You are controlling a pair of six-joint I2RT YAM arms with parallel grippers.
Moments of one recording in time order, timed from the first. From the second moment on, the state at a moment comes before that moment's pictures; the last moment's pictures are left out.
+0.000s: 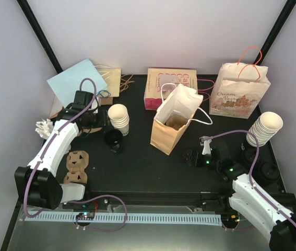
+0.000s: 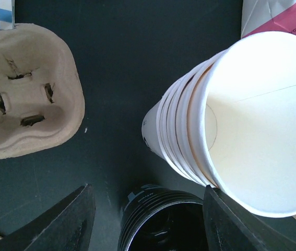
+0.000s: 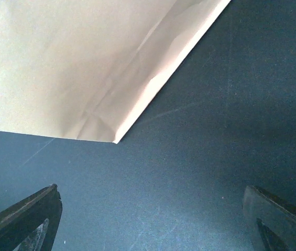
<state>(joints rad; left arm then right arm) -0.14 1.27 1.10 -0.82 0.14 -0.32 0.43 0.71 0.24 -0.25 -0.32 0.53</state>
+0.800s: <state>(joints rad) -0.13 1.39 1.15 -0.82 0.13 -0.32 0.43 0.71 0.24 -0.25 -0.32 0.53</state>
